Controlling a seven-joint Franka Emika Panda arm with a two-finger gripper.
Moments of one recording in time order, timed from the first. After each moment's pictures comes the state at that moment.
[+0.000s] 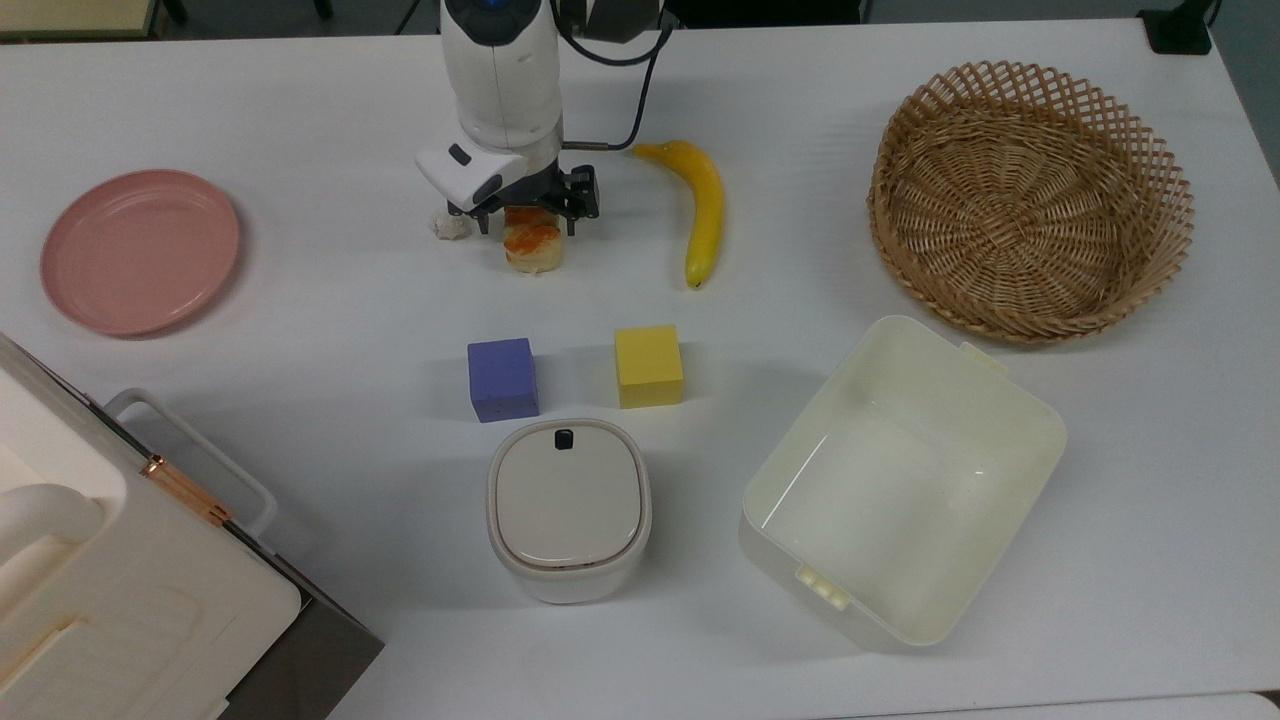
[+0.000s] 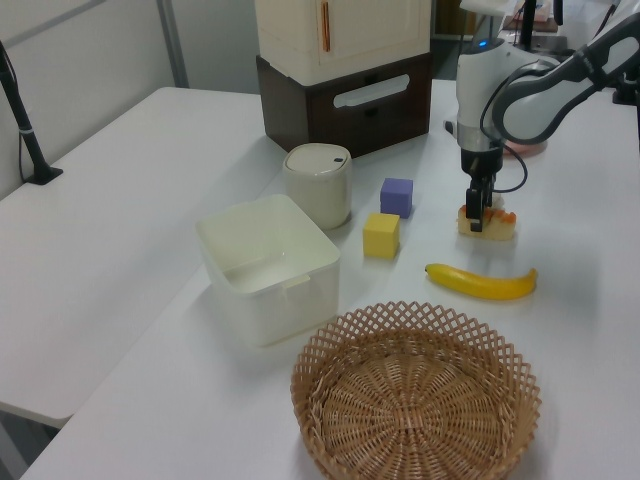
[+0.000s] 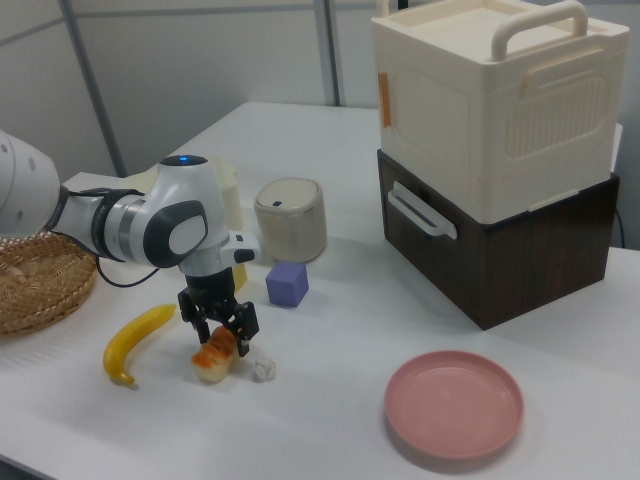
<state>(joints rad) 0.01 0.14 0.00 -2.19 -0.05 2.26 0.01</state>
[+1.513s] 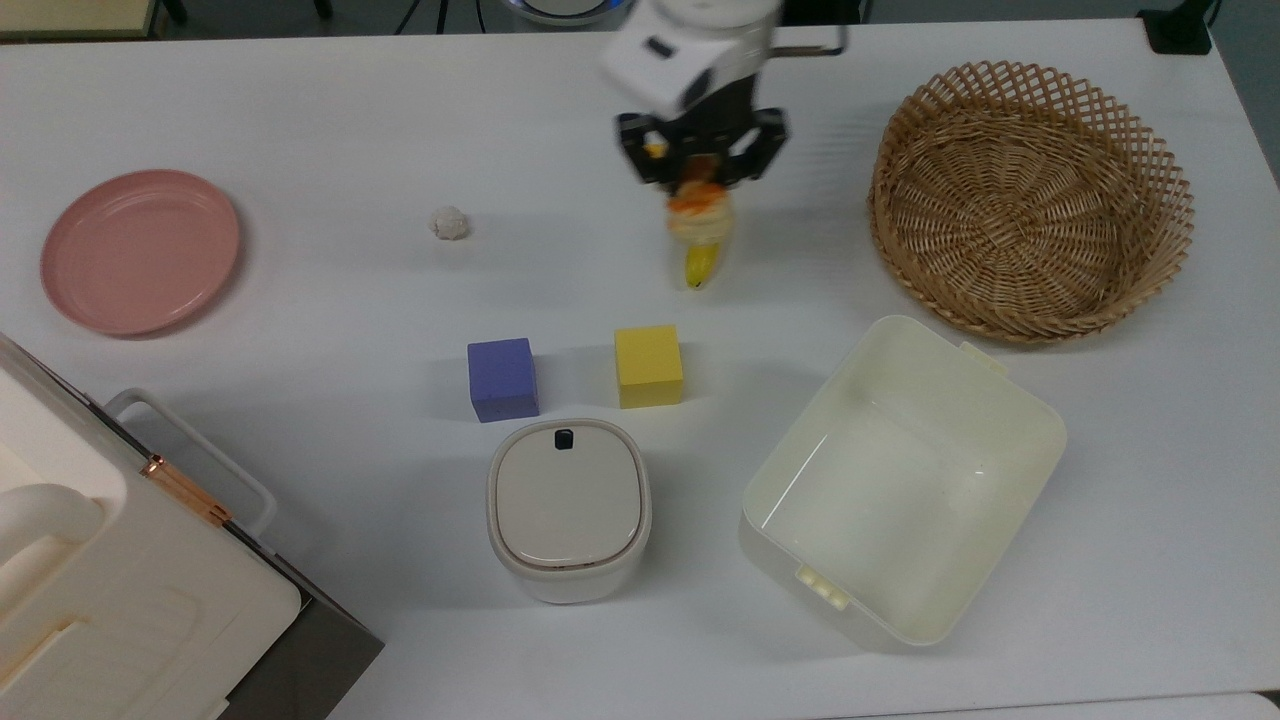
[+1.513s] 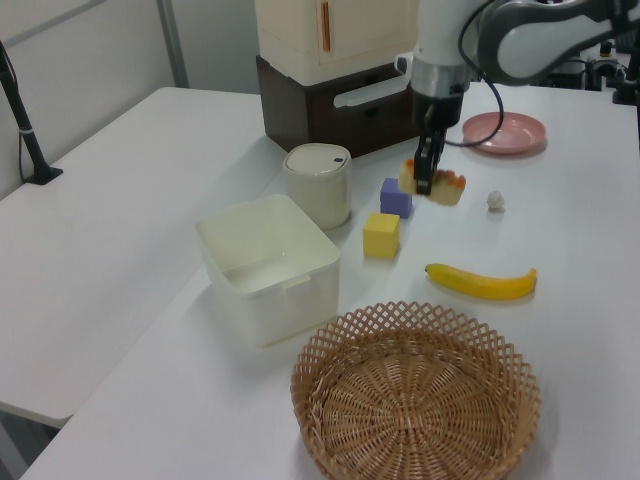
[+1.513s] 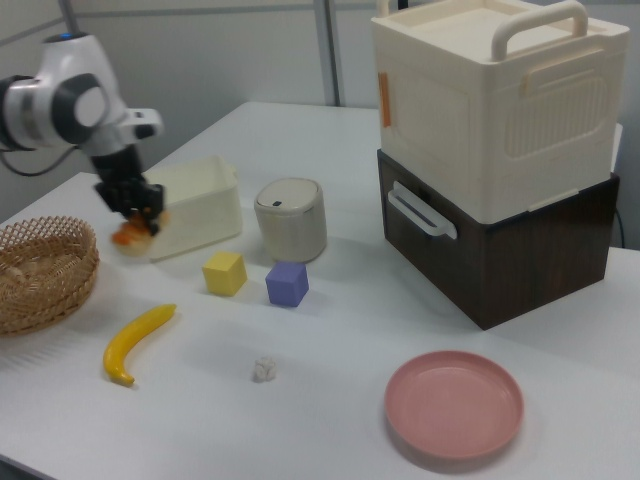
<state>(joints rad) 0.30 0.12 0.02 -1.81 -0.05 2.02 0.24</state>
